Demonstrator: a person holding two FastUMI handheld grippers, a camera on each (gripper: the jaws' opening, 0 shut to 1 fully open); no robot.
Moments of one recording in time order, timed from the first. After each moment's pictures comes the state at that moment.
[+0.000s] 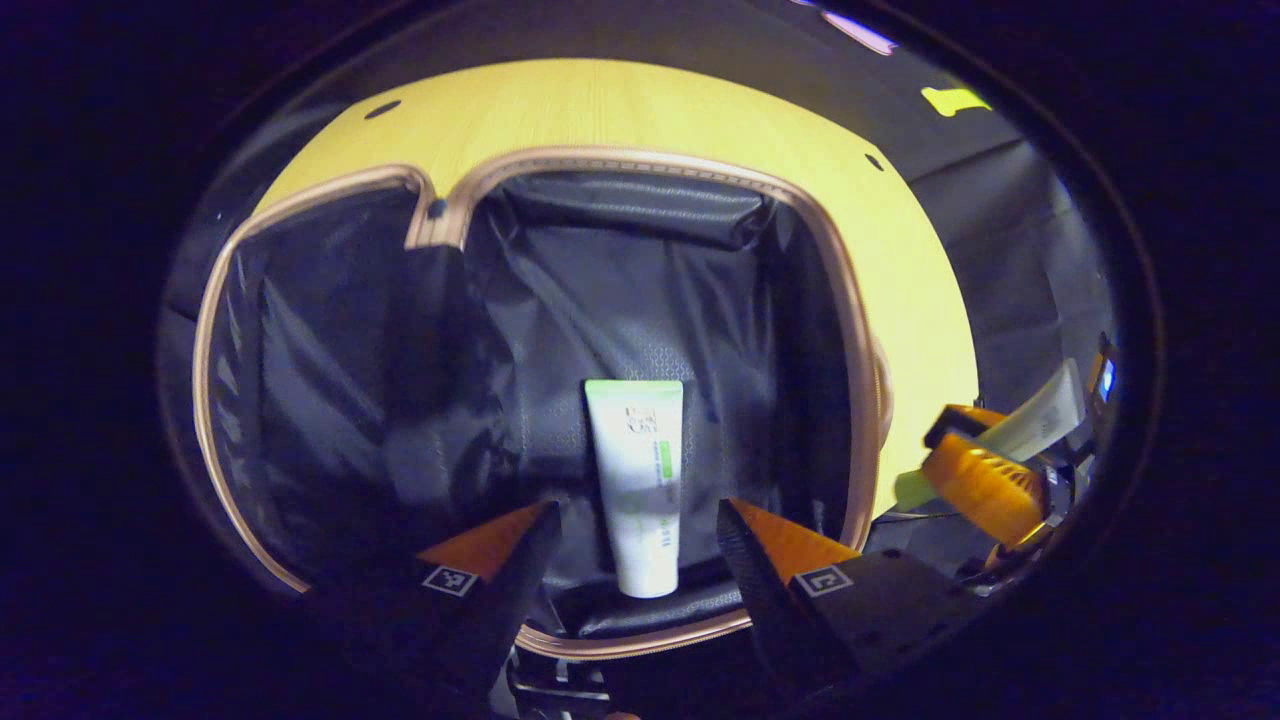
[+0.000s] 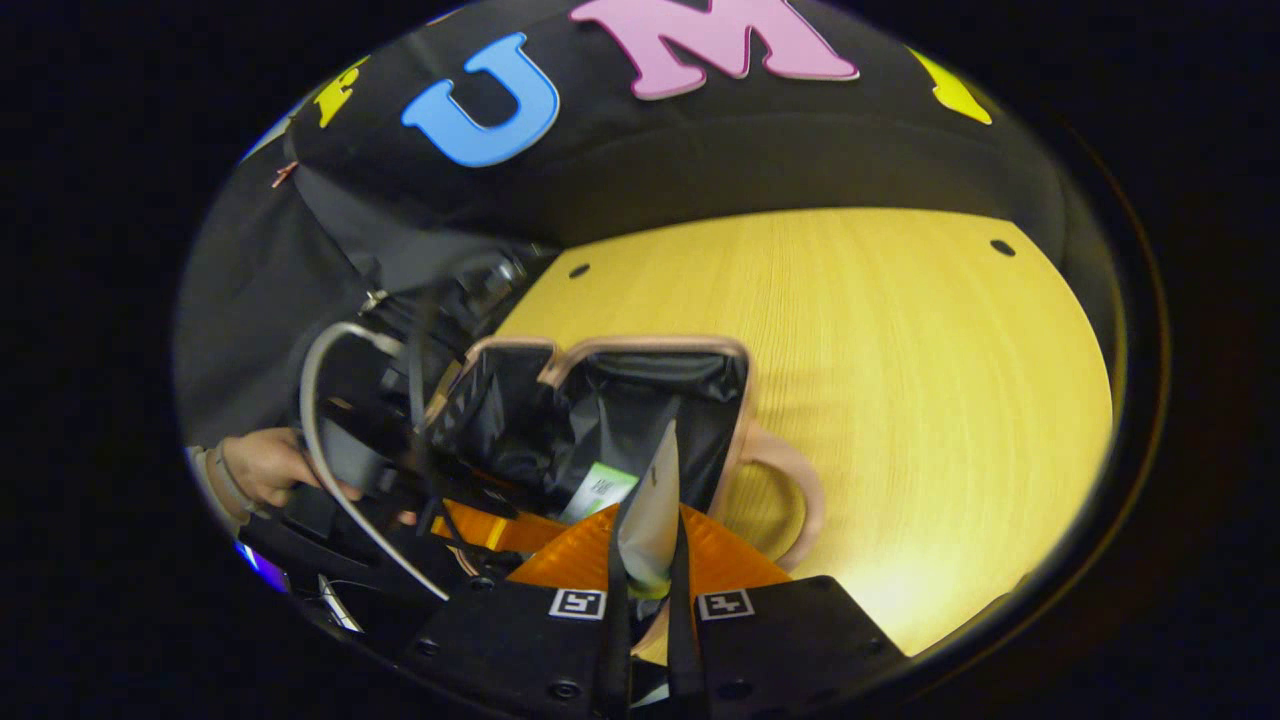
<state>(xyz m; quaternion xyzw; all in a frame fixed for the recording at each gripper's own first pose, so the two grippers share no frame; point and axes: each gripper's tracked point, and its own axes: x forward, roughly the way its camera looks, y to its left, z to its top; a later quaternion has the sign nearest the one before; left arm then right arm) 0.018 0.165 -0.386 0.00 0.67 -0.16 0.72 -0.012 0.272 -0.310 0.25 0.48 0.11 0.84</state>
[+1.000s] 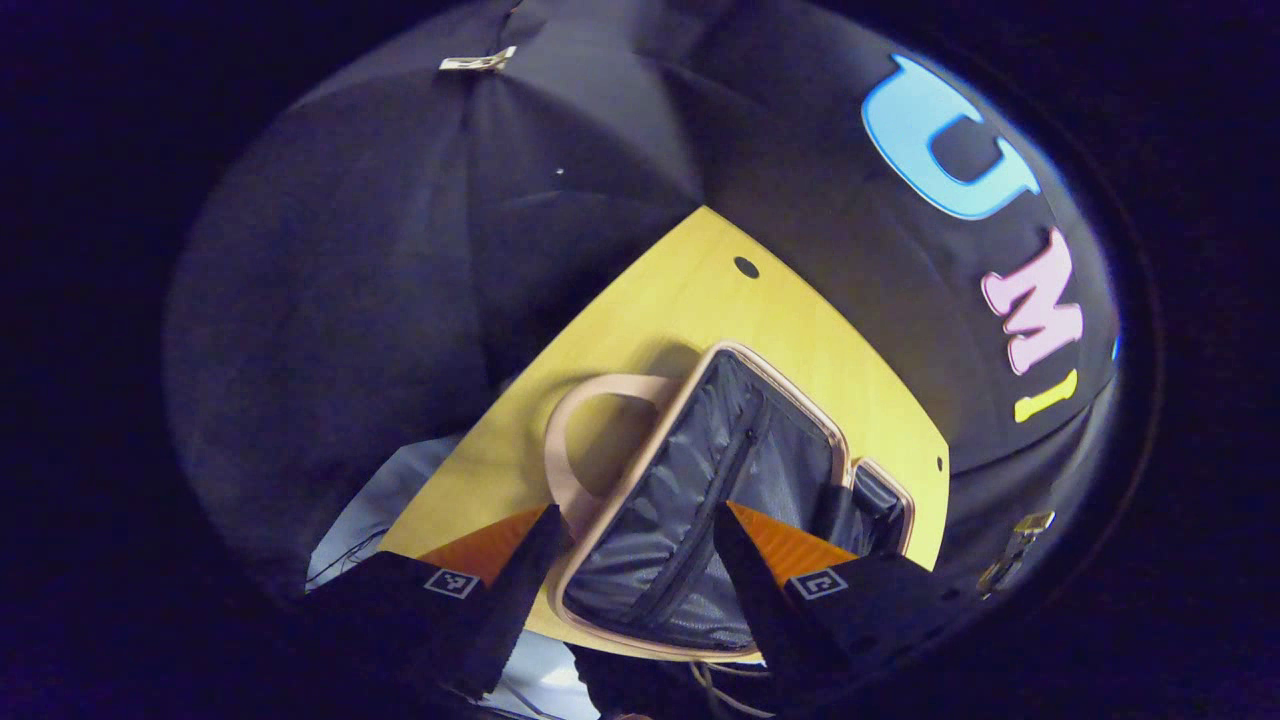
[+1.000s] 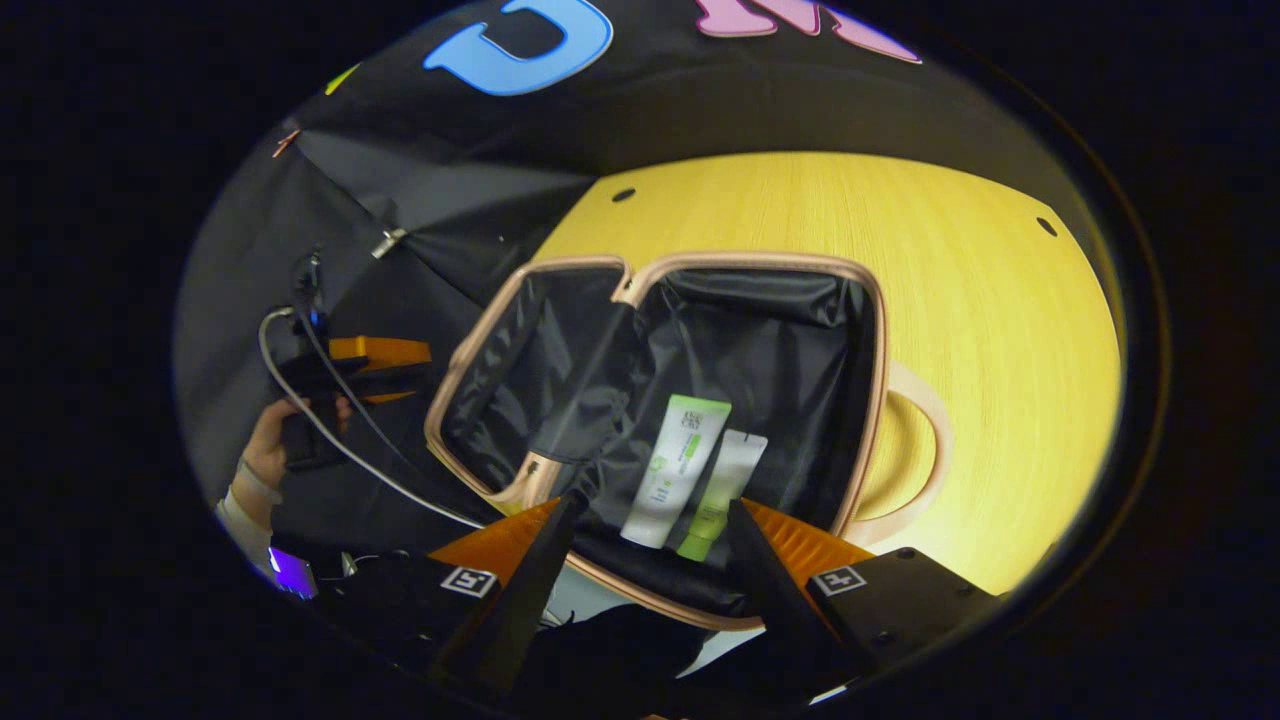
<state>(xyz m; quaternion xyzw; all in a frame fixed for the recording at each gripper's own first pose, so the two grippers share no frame) 0.061 0.515 -0.281 -0.27 0.49 0.12 0.82 -0.034 0.336 -0.270 0.24 0.52 0.15 0.80</state>
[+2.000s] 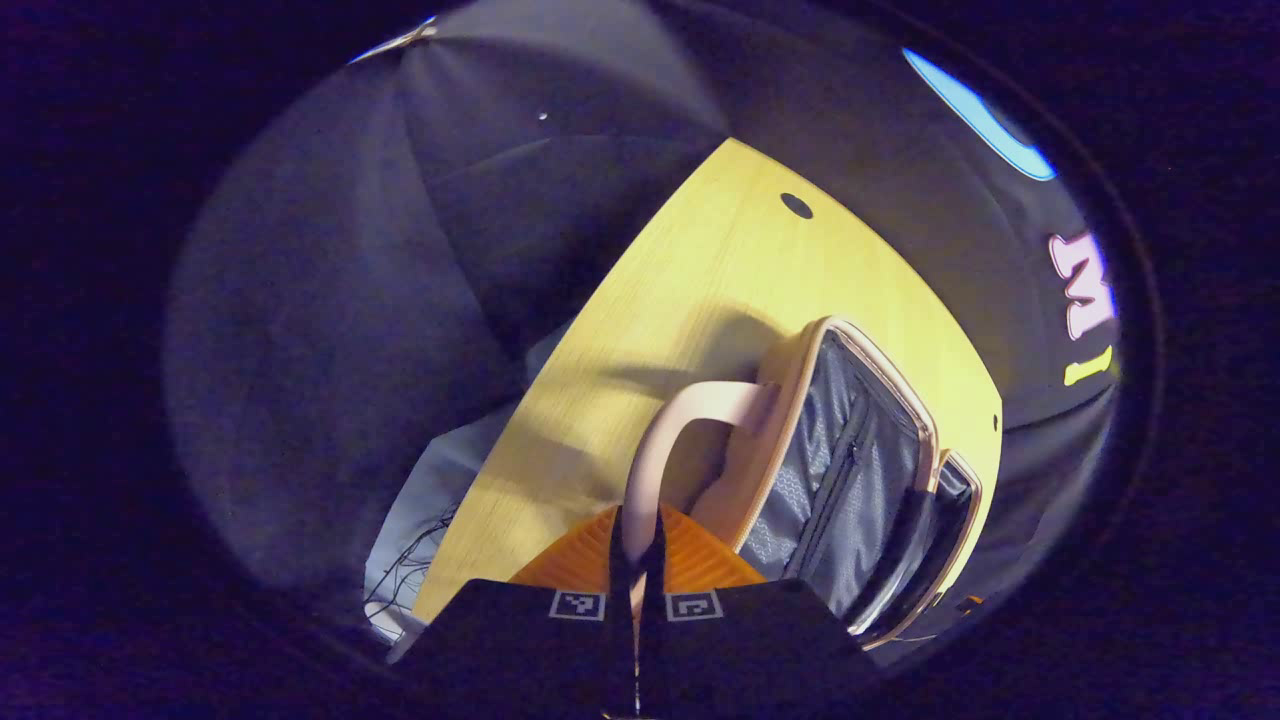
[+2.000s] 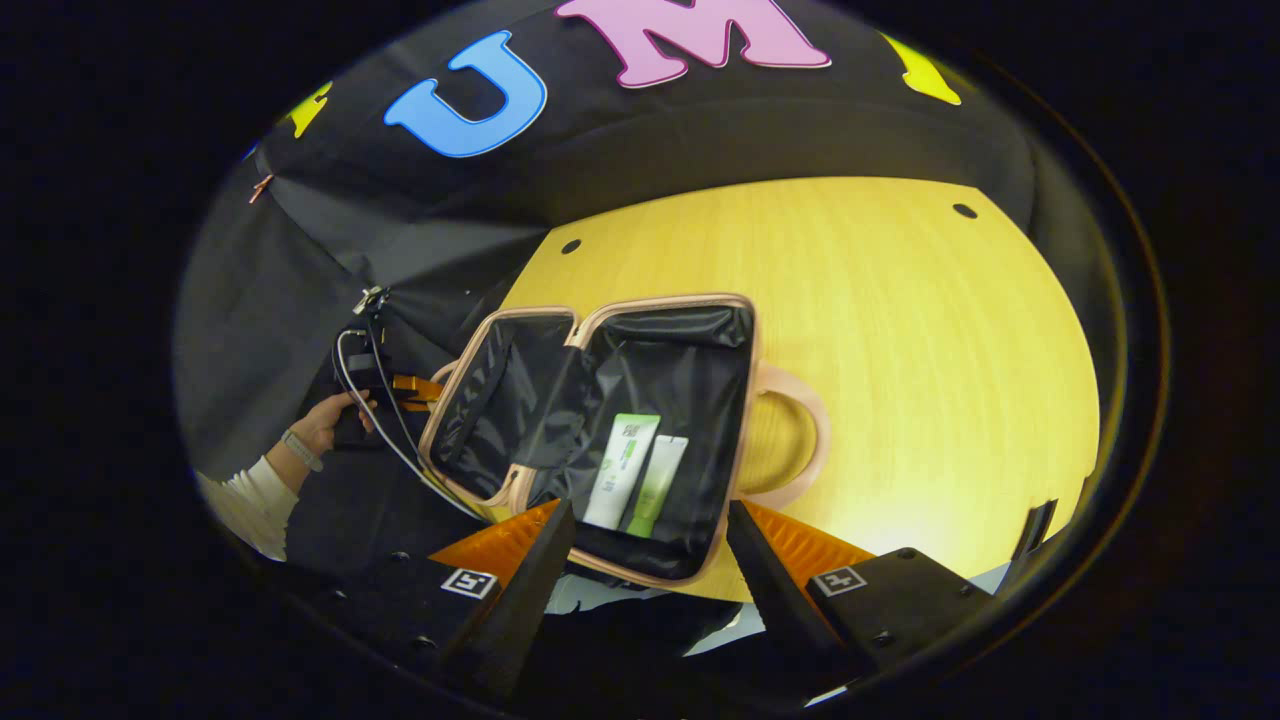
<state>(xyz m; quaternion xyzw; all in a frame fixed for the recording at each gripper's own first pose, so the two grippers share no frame) 0.087 0.519 -0.333 -0.18 0.60 0.09 0.78 -0.055 0.274 -0.232 0.28 0.50 0.10 0.81</state>
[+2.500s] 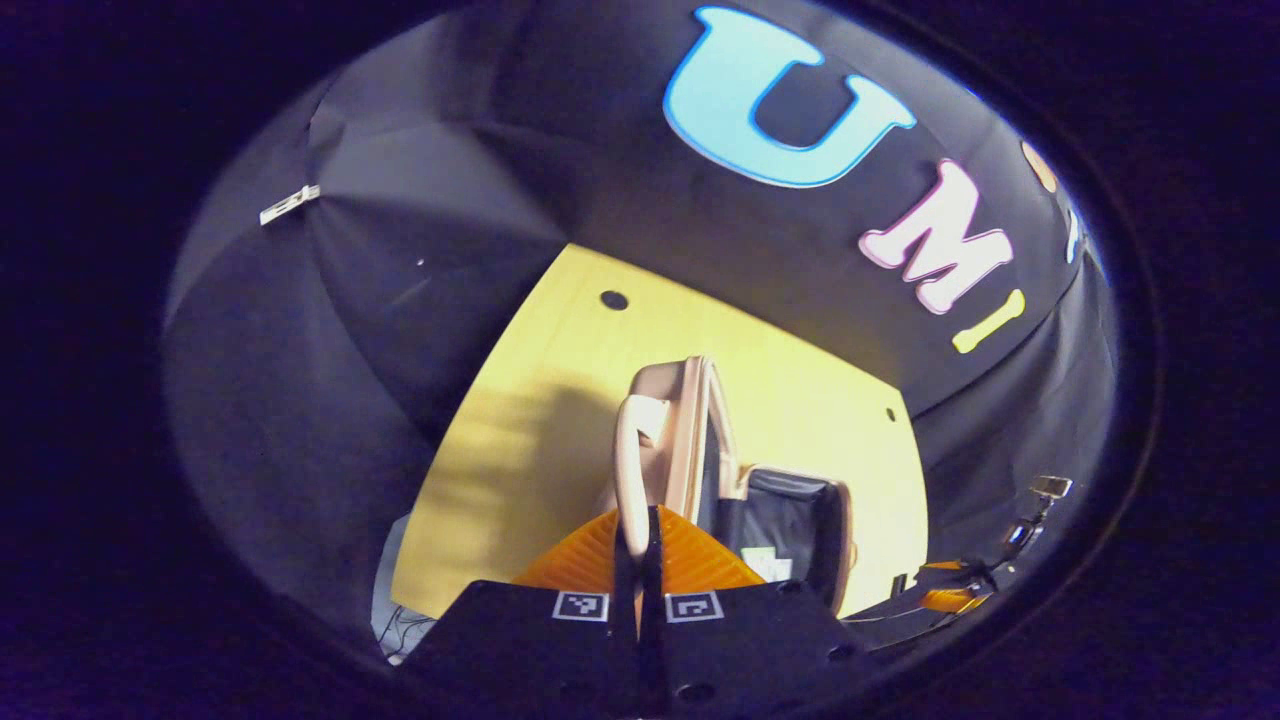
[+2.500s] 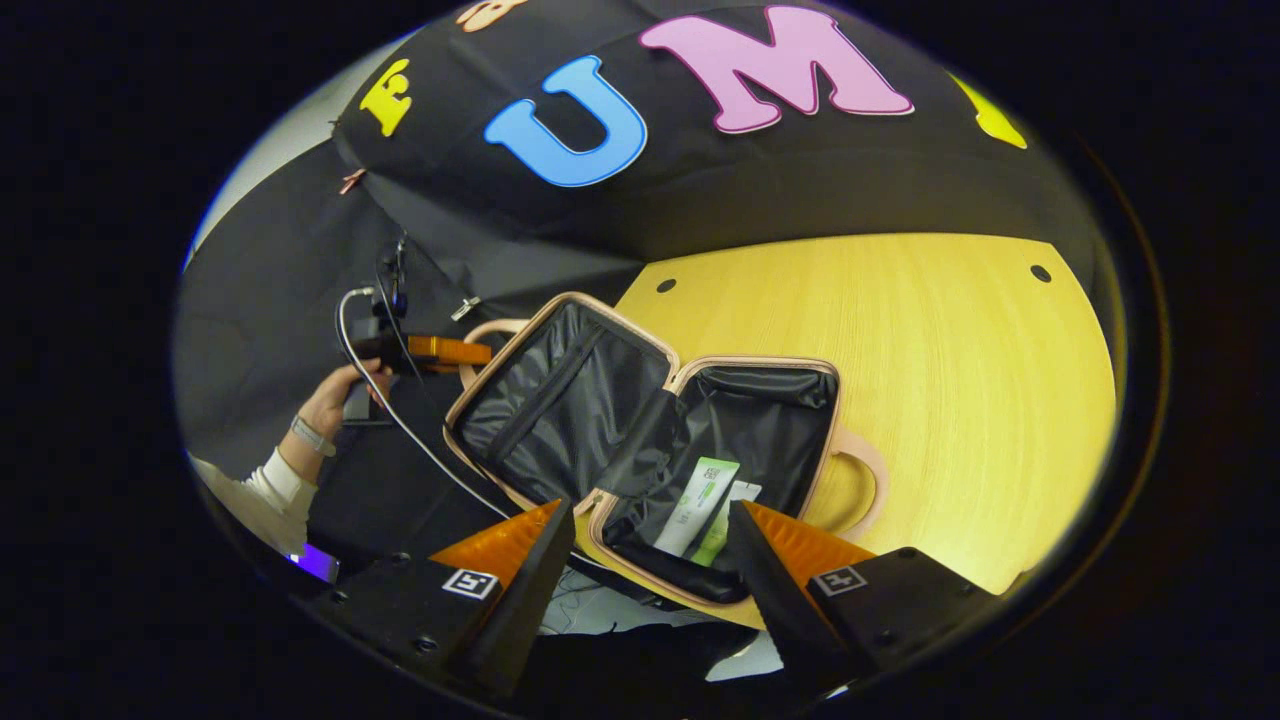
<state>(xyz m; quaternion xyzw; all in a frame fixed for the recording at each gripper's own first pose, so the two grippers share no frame) 0.113 0.385 -0.146 -0.17 0.46 -0.05 0.87 -0.049 0.269 -0.171 0.26 0.42 0.20 0.84</state>
